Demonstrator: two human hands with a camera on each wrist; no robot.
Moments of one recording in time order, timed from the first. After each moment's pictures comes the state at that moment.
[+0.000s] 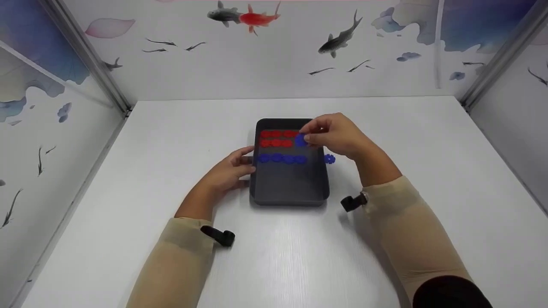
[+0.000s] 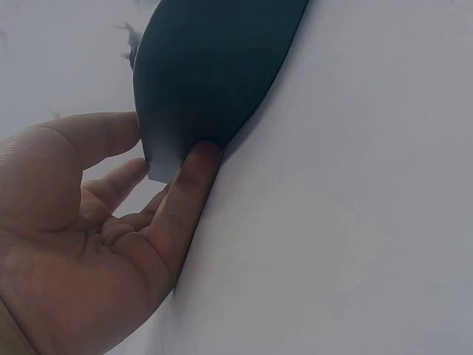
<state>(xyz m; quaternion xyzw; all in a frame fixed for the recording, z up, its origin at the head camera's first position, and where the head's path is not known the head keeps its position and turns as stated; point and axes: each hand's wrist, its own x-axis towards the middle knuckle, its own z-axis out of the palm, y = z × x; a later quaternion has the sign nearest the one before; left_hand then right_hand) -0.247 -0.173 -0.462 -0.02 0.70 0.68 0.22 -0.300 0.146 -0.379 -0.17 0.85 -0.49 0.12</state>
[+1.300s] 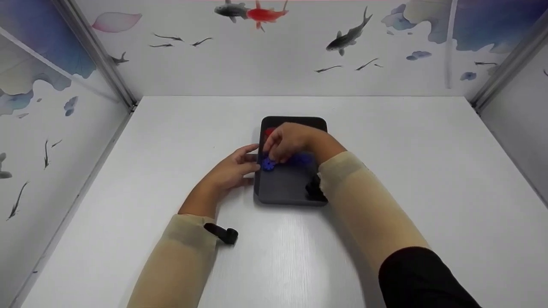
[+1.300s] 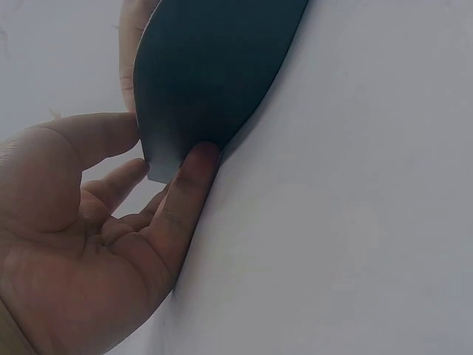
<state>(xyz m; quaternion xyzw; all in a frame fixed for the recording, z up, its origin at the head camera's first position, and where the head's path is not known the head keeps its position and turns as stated) -0.249 -0.175 -0.464 0.00 0.70 0.68 0.22 -0.358 0.046 -0.420 -0.21 0.84 -0.36 0.35</state>
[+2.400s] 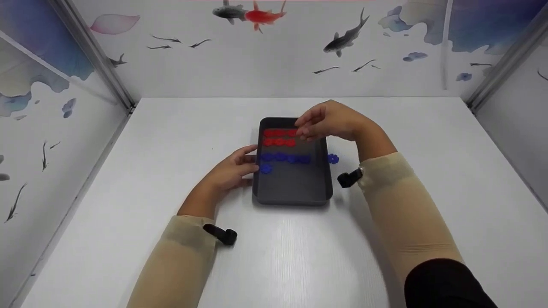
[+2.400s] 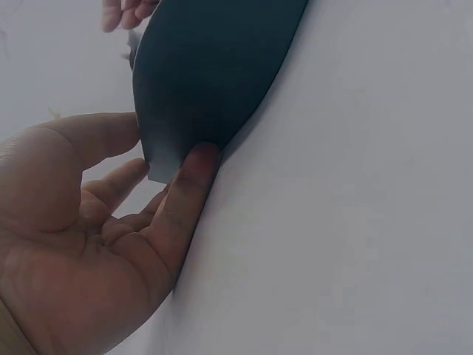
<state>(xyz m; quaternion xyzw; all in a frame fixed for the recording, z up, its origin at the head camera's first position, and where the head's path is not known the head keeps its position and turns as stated) -0.247 -0.171 -0.463 -0.01 0.69 0.69 0.22 -0.350 0.138 -0.370 -0.19 0.80 -0.50 0.27</state>
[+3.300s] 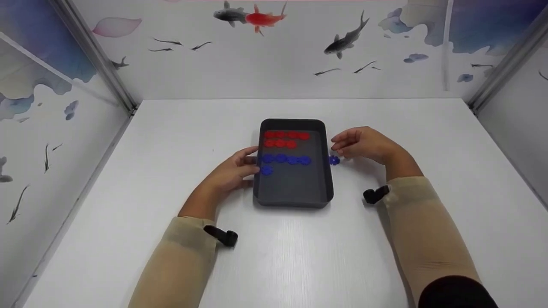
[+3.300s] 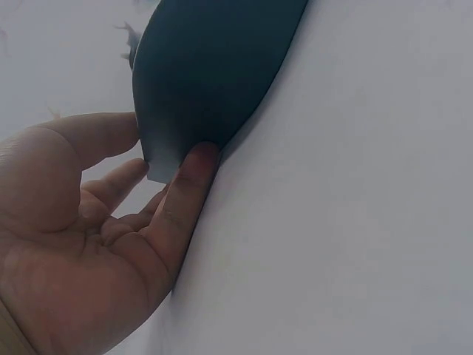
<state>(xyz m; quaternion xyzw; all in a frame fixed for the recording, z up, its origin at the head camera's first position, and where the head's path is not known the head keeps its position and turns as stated) -0.247 -0.172 -0.463 -0.01 0.70 0.69 0.21 -0.345 0.229 -0.440 -0.12 0.84 -0.48 0.23</state>
